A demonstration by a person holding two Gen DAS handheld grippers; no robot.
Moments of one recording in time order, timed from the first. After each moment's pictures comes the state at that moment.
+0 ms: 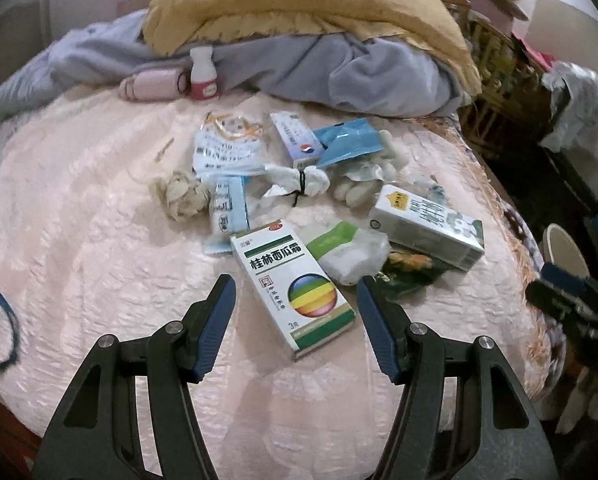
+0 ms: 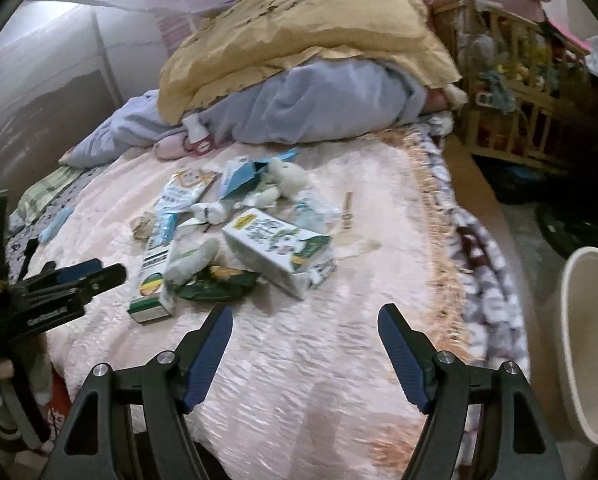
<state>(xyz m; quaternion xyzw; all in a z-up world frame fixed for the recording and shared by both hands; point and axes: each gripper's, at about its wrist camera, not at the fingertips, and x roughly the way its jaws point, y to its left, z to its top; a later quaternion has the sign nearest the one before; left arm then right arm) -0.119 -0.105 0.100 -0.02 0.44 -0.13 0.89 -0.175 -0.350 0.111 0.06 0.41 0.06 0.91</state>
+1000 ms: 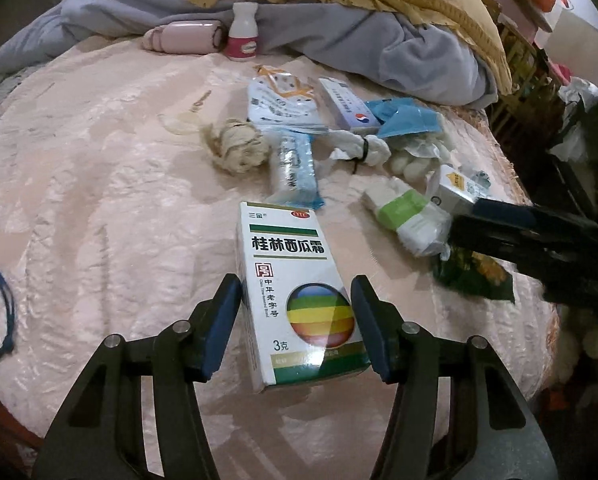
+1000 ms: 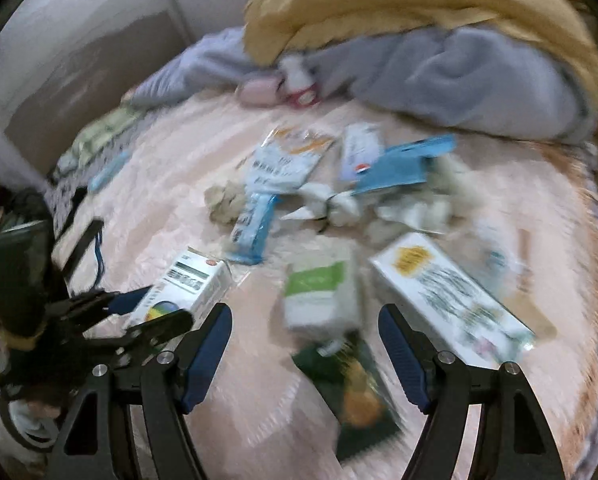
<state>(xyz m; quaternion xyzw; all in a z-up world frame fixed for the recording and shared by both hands) -0.109 -0.044 0.070 -0.05 0.48 -0.13 0.86 -0.067 -0.239 0.088 0.02 0.49 0.21 0.85</state>
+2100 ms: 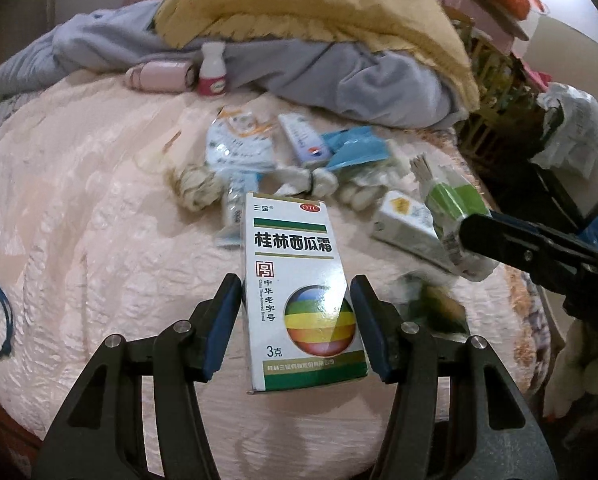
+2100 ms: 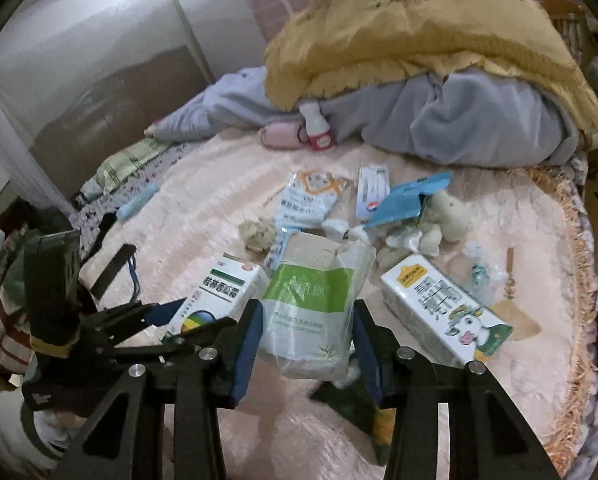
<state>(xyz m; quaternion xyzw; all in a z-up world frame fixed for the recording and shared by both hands) -0.127 -0.081 0.108 -0.05 0.43 -0.15 0.89 -0.115 -0.264 0.136 0.06 0.41 0.23 0.88</state>
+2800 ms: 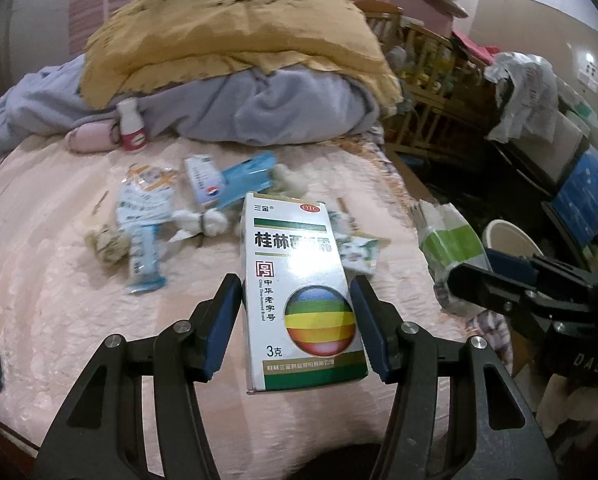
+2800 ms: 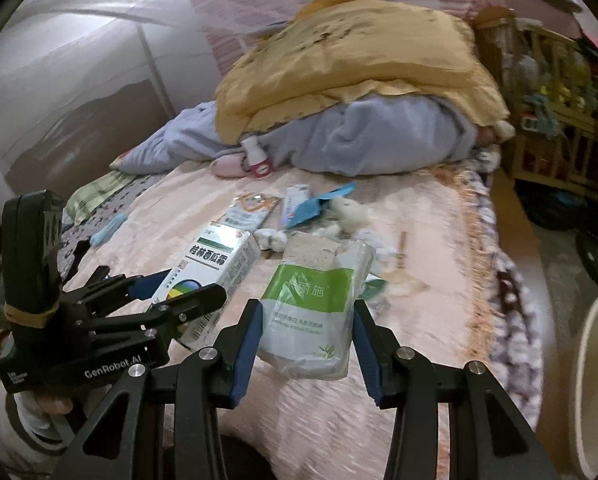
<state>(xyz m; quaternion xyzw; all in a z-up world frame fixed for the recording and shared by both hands) -0.148 -0.178 0.148 0.00 0.39 -0.22 0.90 -0.183 -0.349 0.155 0.08 0.37 0.14 0.91</state>
